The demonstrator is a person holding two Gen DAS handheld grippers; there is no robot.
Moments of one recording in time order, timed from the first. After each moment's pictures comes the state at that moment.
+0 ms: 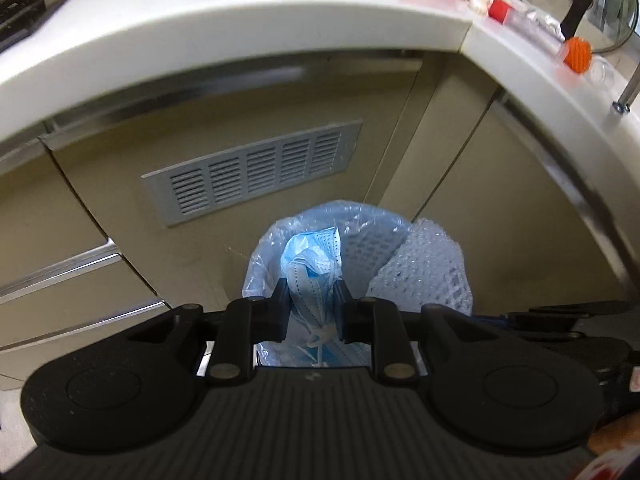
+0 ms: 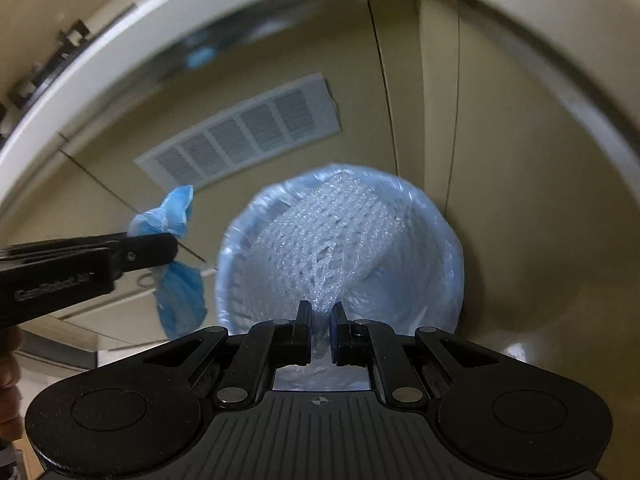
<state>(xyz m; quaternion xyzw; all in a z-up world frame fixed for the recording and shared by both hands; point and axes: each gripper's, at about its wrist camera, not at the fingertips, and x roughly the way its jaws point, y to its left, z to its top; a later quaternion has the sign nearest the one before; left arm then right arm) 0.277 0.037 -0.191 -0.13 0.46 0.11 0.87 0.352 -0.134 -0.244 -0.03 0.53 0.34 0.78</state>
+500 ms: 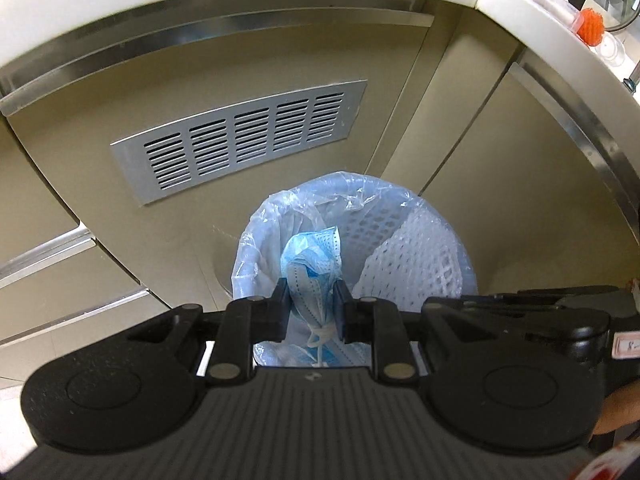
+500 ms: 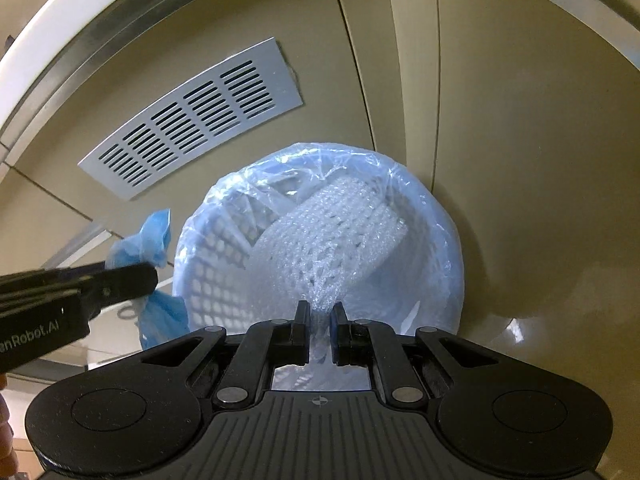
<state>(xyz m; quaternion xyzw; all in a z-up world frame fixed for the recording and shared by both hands) 0.293 0.042 -0.228 -0.14 0.48 0.09 0.86 0.373 -0.119 -0.285 -0.01 0.55 0.30 0.78</state>
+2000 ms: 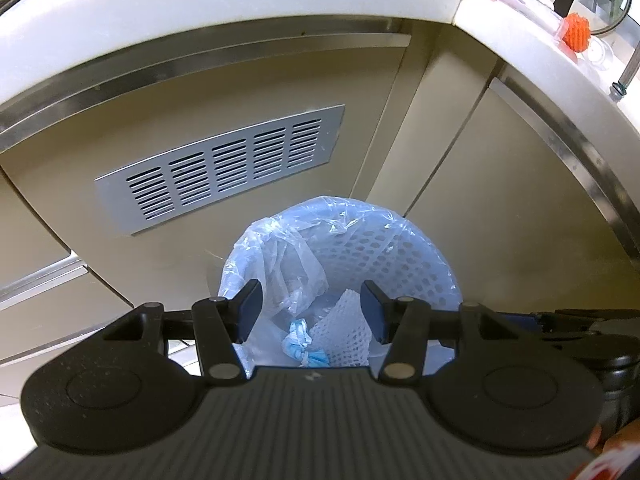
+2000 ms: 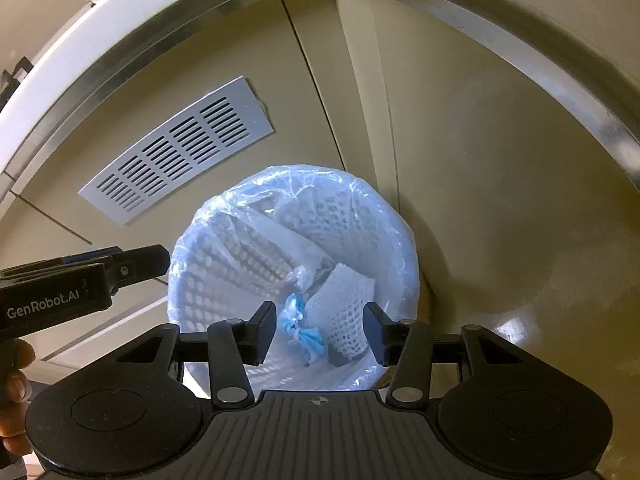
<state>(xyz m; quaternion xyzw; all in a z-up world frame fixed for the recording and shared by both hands) 0.301 0.032 -0.214 -0.12 0.46 0.09 0.87 0.373 -0.147 -0.250 0.01 0.53 0.28 0.80</state>
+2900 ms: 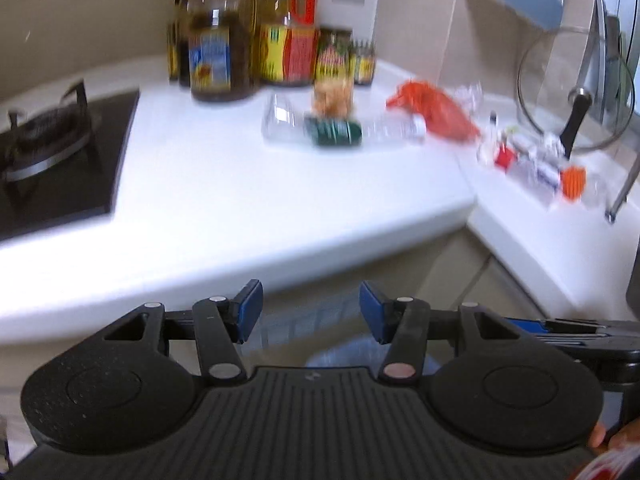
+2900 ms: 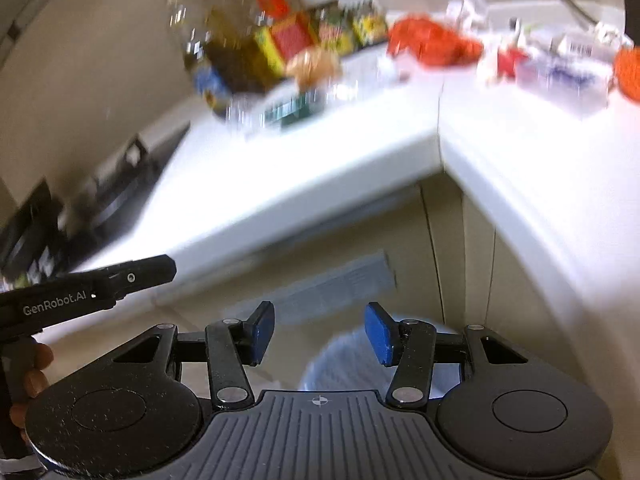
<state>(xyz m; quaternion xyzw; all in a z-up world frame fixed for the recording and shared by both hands) 0.285 0.083 -0.059 -0.11 0.33 0.16 0.92 0.383 -0.111 -0.113 0.08 0.40 0.39 0.83</state>
